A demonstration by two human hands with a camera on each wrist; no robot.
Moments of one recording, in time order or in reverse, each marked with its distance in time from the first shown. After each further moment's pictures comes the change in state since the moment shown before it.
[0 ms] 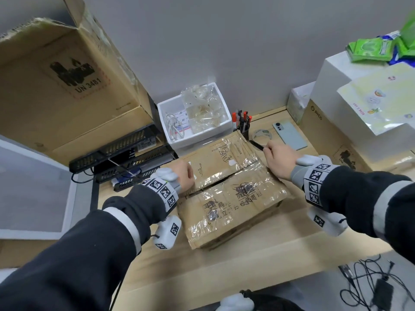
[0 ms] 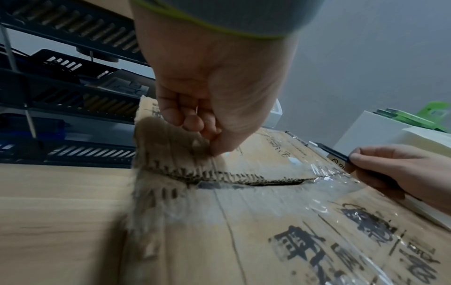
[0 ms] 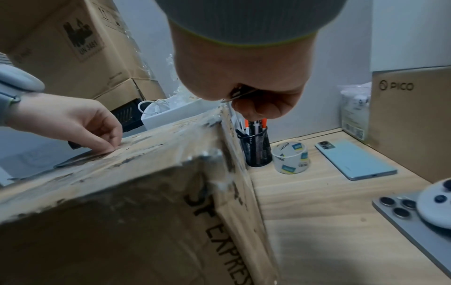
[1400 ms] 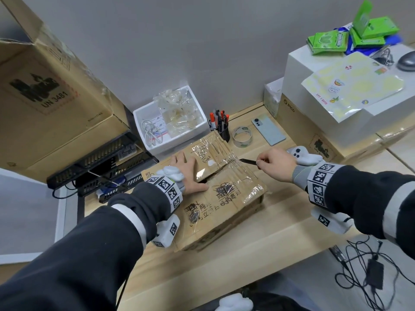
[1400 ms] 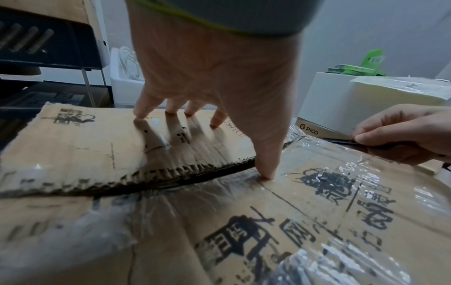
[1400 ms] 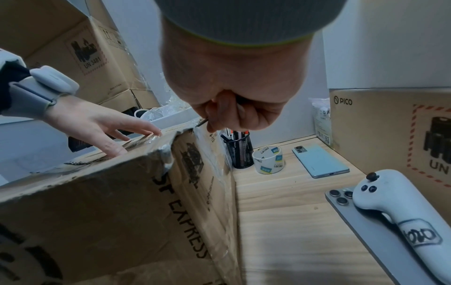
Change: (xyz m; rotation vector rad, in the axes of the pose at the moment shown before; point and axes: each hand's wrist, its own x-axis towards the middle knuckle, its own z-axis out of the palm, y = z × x) left_hand 0.023 0.048 0.027 0.298 0.034 0.167; right_hand -0.041 0.039 -0.027 0.073 -0.189 0.014
